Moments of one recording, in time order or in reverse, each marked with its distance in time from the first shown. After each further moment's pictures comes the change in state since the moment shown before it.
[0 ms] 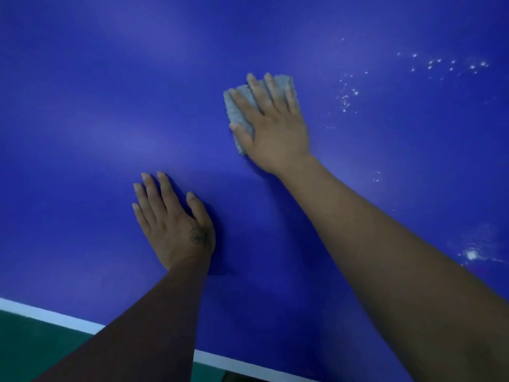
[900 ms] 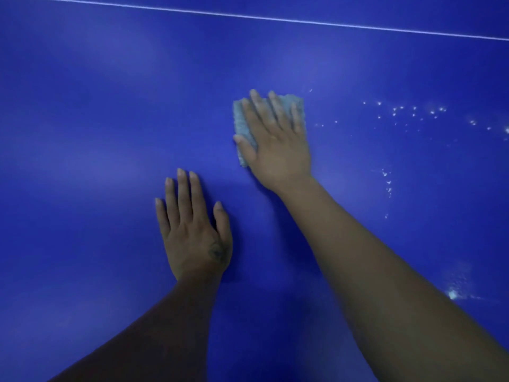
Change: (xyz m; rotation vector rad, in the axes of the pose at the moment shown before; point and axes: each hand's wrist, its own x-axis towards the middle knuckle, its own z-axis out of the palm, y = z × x) left_hand 0.055 0.081 0.024 0.020 -0.060 0.371; right_hand 0.048 0.056 -0.004 -0.021 0.096 0.157
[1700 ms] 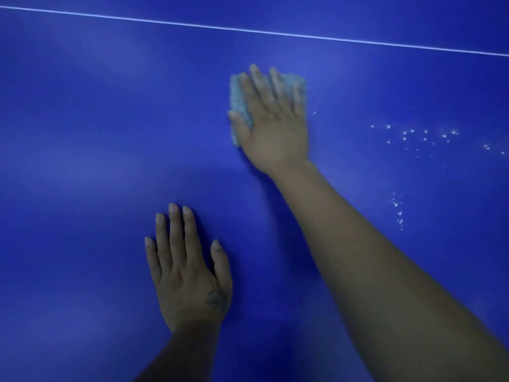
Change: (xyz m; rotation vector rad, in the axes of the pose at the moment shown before) left_hand -0.003 0.001 0.003 -0.046 -0.029 -0.026; right_hand 0.082 0.009 -0.001 0.024 -0.034 0.101
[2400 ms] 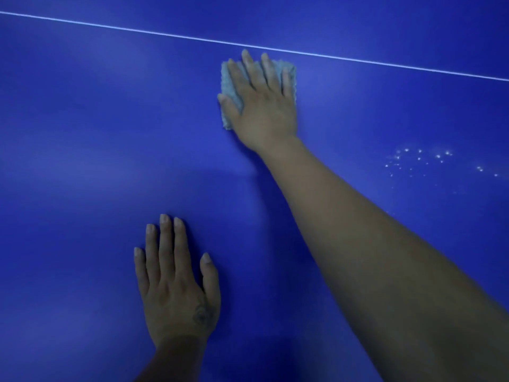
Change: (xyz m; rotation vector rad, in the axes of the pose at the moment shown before) left_hand -0.002 -0.002 0.001 -0.003 0.013 0.032; right_hand 0.054 -0.002 -0.014 0.034 -0.060 -0.029
